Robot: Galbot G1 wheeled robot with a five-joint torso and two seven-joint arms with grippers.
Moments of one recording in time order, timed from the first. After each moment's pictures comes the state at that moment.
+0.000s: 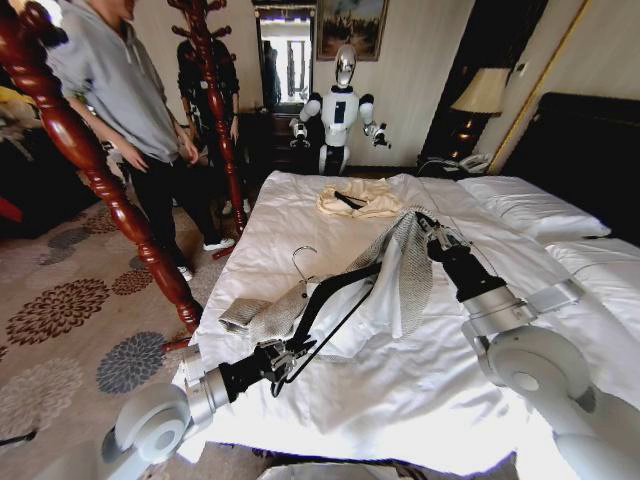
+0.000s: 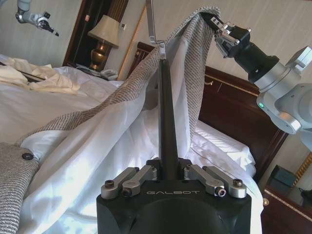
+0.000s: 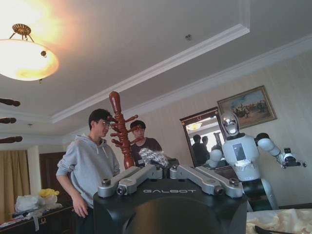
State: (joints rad) left arm 1.53 -0.67 -0.37 -2.39 -1.01 0.28 0.27; right arm -1.34 0.69 0.70 2.41 1.14 0.05 0.20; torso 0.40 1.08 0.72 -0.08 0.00
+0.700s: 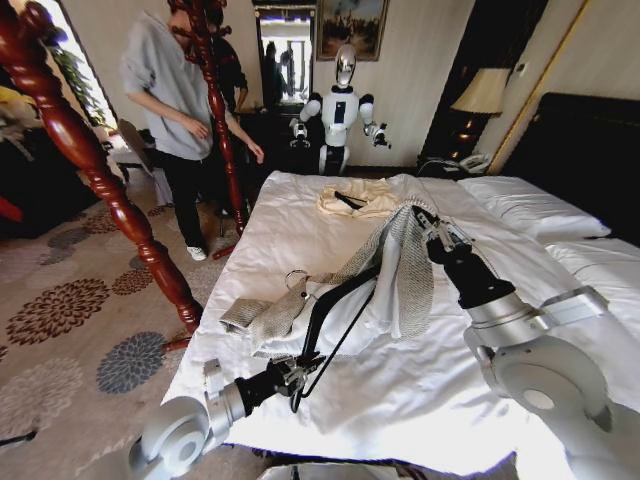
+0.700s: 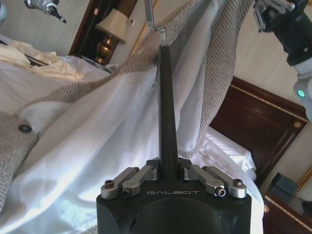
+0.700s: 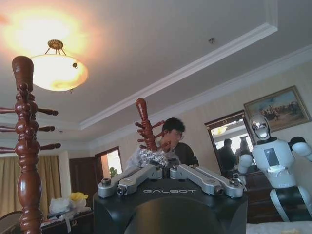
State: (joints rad) left arm 1.43 -0.81 -0.20 -2.27 -0.93 0.27 0.26; right arm -1.39 0.68 0.69 2.50 1.14 0.08 0.16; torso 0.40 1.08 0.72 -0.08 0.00
